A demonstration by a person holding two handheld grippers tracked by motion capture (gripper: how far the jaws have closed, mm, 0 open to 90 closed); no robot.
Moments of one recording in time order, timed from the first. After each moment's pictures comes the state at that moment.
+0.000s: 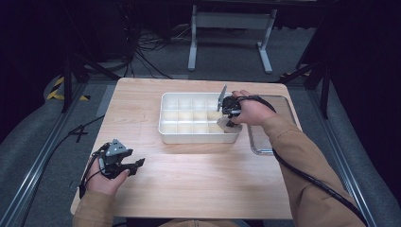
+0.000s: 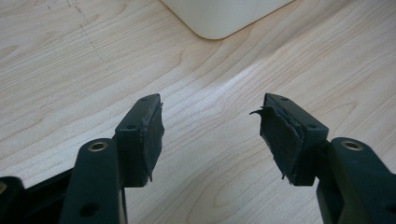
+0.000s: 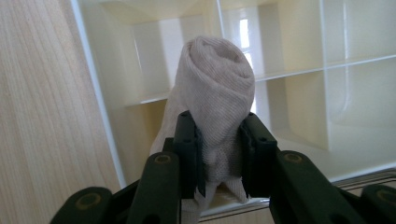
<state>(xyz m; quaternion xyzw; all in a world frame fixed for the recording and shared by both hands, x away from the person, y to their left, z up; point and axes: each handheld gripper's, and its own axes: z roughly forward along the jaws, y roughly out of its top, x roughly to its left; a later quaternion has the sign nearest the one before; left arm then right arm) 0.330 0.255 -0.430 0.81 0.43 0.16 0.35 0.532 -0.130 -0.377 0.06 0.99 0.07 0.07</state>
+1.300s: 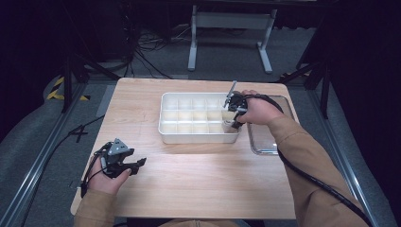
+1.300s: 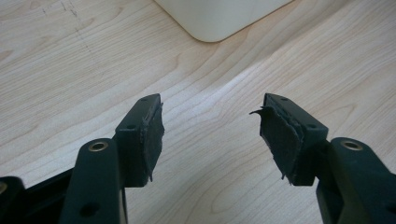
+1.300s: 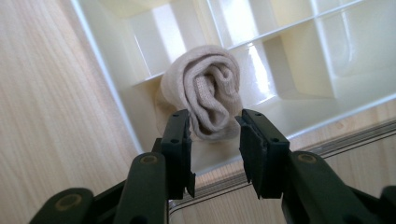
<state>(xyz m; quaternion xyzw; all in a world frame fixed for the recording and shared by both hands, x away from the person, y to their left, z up) 0.332 0.251 -0.430 0.82 0.43 0.16 0.35 0.528 -0.151 -0.365 0.15 0.99 0.08 0.05</state>
